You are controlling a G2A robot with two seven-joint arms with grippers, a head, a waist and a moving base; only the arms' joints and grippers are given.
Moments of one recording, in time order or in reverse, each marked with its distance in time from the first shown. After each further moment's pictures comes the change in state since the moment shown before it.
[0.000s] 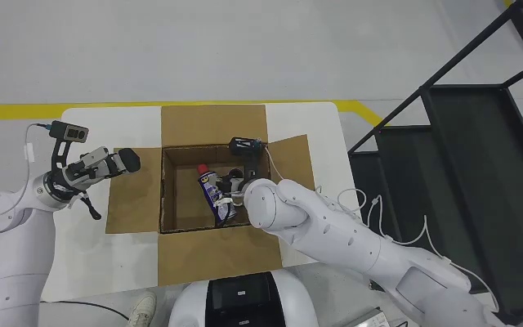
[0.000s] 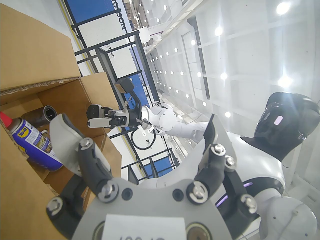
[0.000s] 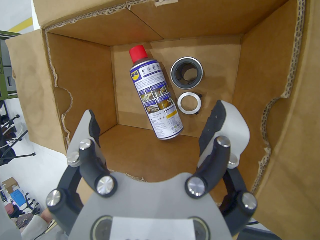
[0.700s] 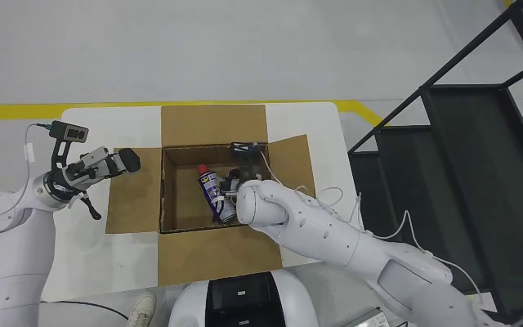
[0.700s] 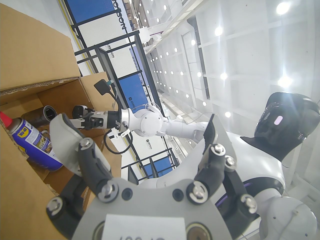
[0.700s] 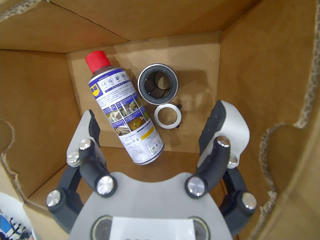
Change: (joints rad) left arm 0.000 0.000 0.000 0.000 0.000 0.000 0.000; right arm 0.044 -0.106 -0.089 0.262 -0.025 0.038 -0.099
